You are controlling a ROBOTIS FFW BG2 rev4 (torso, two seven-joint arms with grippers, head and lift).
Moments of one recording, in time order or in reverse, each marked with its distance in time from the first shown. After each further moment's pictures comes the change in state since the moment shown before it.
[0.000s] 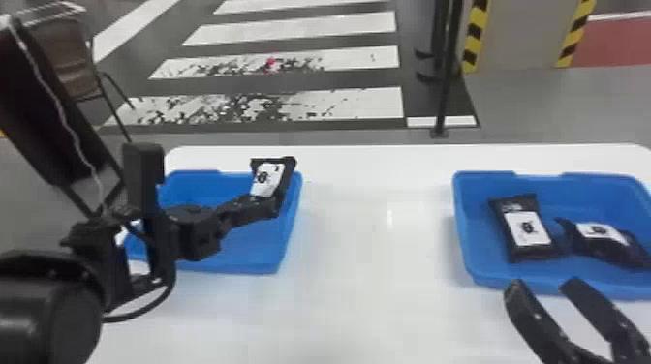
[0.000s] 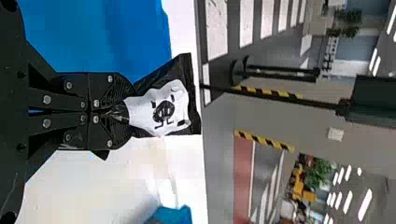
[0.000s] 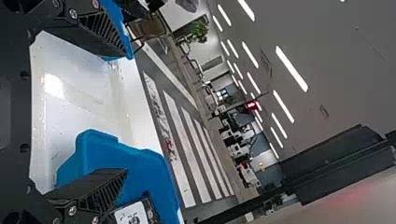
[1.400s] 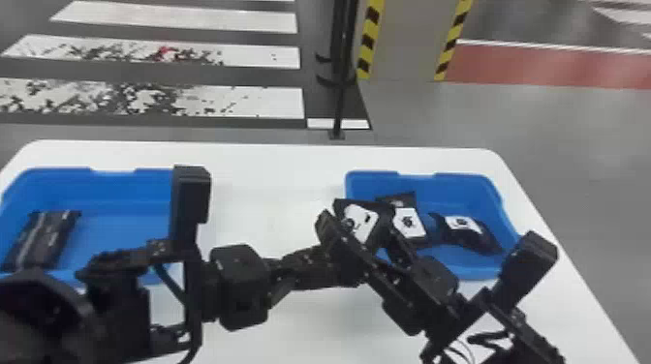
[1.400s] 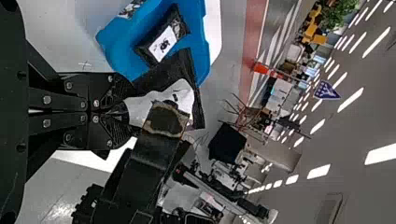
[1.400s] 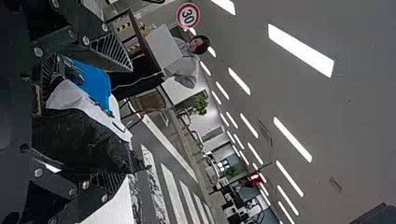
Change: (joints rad) left arm -0.047 0.004 -0.459 -0.007 0.255 -0.053 -0.037; right arm -0.286 -0.065 0.129 0.055 -0.063 0.162 0.098
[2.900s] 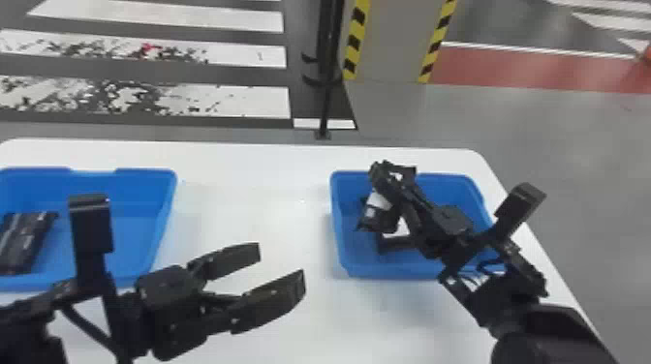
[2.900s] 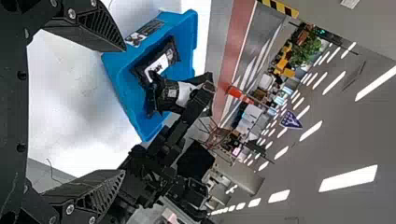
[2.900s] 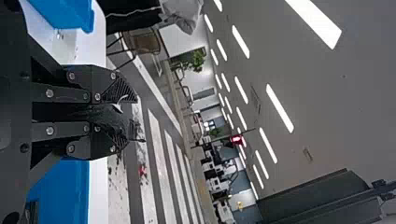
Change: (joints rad) left arm 0.207 -0.039 0.185 -0.086 0.076 -0.072 0.023; right arm -0.316 -0.079 -0.136 0.380 0.061 -0.125 -0.038
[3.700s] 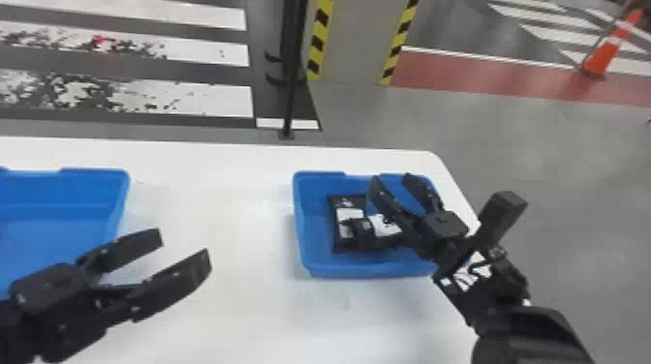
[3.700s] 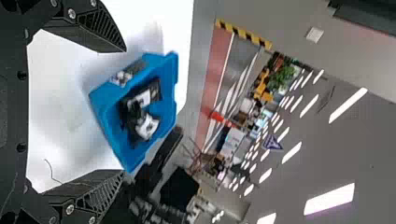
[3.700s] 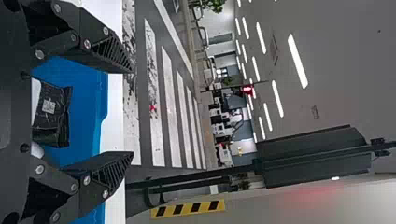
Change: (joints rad) left arm 0.063 -0.024 0.134 -0.013 -0.051 -0.084 0.005; right arm 0.021 0.015 -0.127 0.021 0.141 -0.029 -0.066
